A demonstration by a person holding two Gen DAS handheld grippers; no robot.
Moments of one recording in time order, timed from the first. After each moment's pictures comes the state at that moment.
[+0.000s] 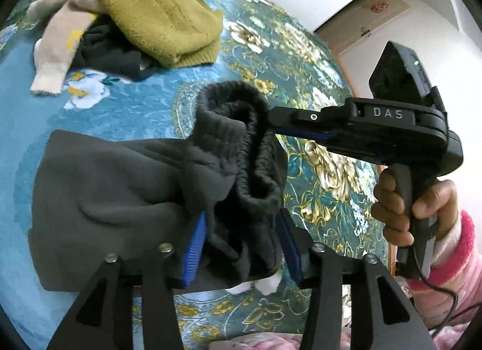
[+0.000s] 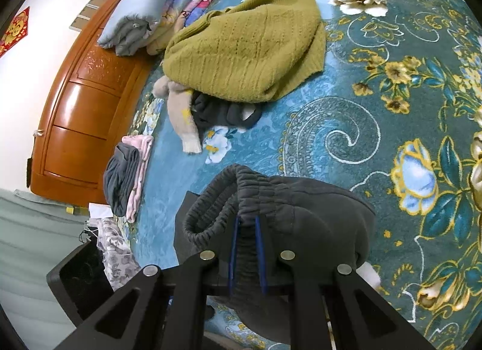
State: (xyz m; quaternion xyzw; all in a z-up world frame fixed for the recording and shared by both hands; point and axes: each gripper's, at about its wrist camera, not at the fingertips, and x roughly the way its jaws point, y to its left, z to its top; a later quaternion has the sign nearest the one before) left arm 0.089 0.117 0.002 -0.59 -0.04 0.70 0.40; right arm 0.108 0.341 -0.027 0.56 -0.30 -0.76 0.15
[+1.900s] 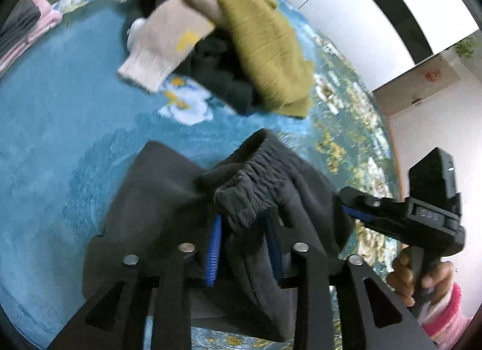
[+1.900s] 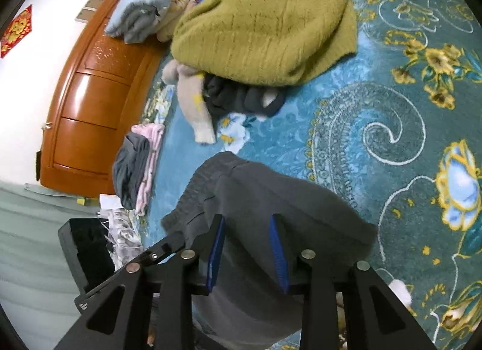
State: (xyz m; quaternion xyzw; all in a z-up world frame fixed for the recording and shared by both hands) left arm 0.028 0.030 -0.028 -0.58 -0.14 0.76 0.25; right arm 0.081 0.312 -0.060 0.58 -0.31 -0.73 0.19
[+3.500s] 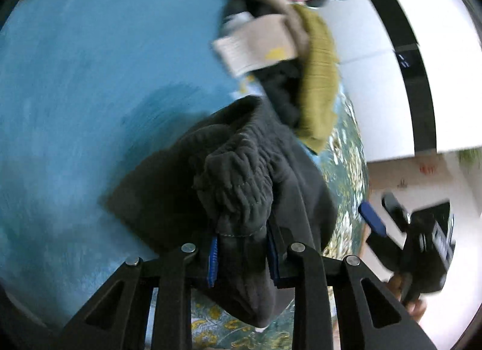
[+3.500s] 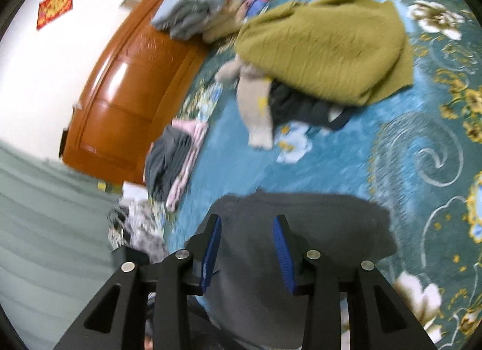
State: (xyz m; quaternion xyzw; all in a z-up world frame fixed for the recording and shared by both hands) left arm 0.079 -0.081 -0.054 -0.57 -0.38 0.71 0.16; right arm 0.096 0.250 -0.006 0.53 -0.28 -0.75 0.26
